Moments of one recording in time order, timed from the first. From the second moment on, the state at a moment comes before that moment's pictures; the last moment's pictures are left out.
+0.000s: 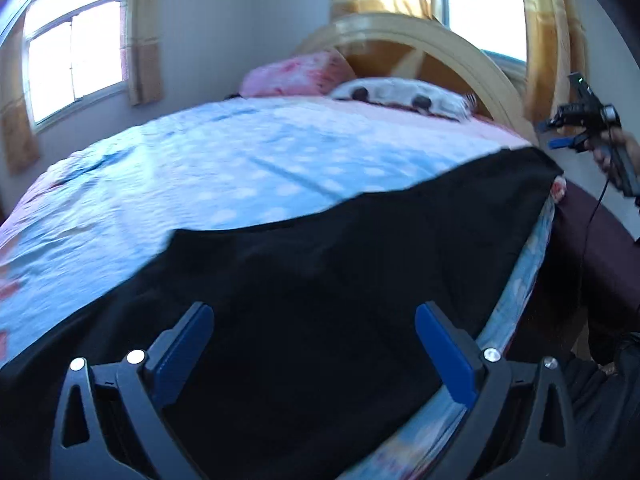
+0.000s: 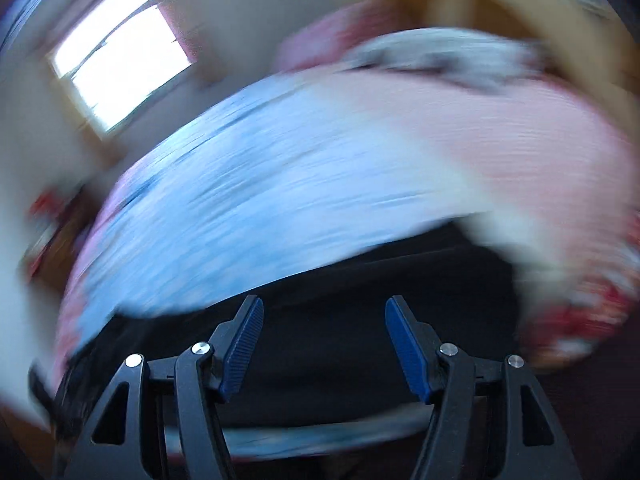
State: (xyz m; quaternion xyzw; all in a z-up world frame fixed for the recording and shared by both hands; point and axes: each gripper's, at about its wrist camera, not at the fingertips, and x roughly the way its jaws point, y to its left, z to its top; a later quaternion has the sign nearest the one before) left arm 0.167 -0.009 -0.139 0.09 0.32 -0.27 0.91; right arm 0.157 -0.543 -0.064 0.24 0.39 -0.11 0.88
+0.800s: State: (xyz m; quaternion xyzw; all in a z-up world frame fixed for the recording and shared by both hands) left arm 0.184 -0.030 -0.179 0.11 0.36 -0.25 0.89; right arm 0.190 -0.573 -0.049 0.20 0.35 -0.07 0.91
